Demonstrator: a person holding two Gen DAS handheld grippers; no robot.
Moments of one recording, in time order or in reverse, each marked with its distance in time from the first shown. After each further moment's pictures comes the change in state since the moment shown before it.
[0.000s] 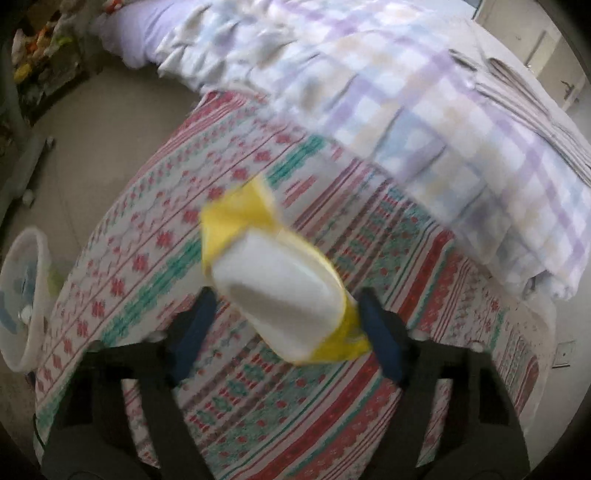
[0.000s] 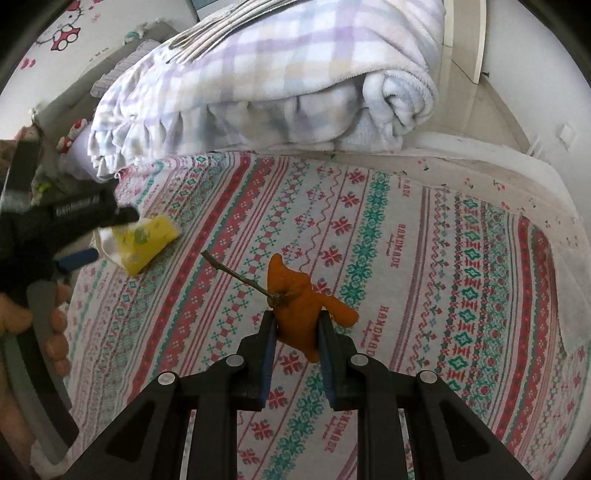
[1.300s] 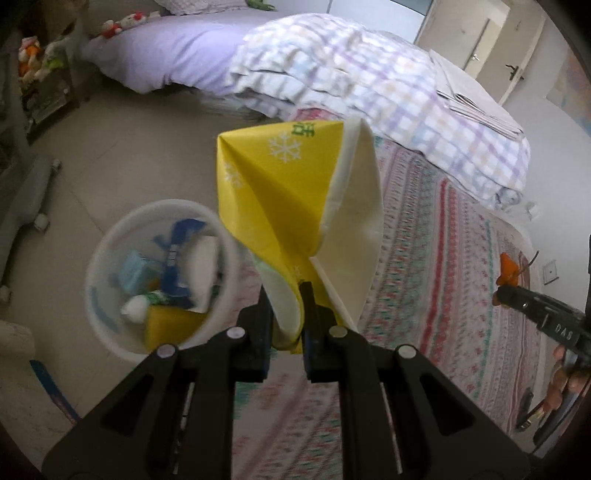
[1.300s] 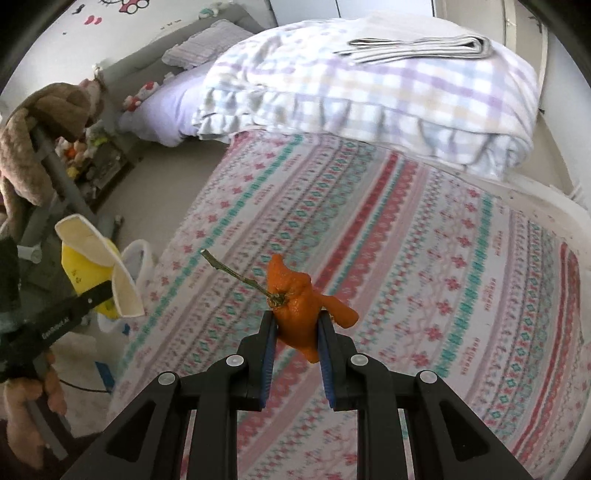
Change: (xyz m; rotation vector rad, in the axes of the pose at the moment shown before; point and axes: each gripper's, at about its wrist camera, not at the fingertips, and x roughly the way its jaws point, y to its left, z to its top) left arm -0.108 0.208 -0.066 0.155 -0.111 -0.137; right arm -0.051 0.138 -0.038 -0.178 0.016 0.133
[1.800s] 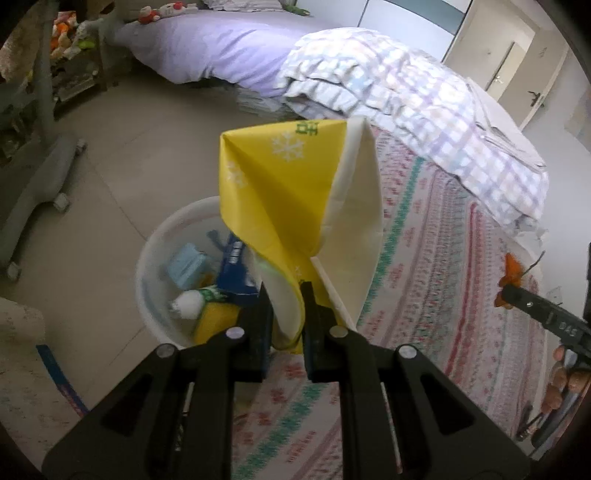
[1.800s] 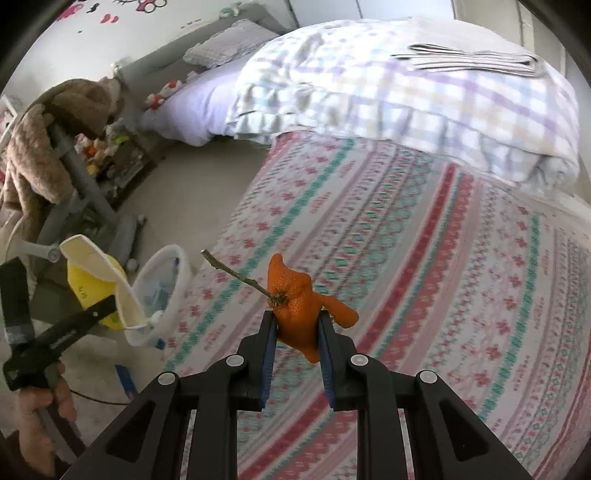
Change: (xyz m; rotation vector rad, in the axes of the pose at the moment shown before) left arm -0.009 0.057 -0.005 -0.081 -0.017 0.052; right arm 0.024 0.051 0.017 -0.033 -0.001 0.089
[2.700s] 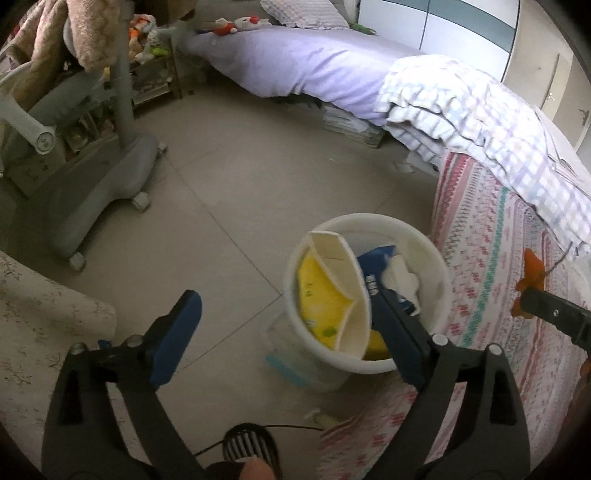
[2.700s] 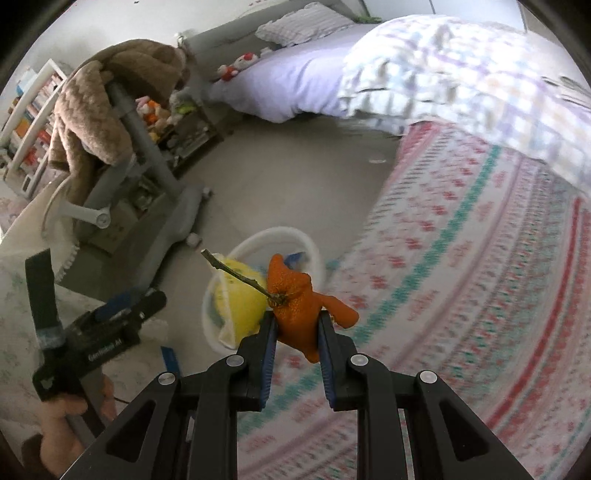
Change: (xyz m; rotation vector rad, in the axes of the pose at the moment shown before) left arm -0.023 0.094 -0.005 -0.079 -0.079 0.245; right arm 0.059 0.133 0.005 -0.121 0.053 0.202
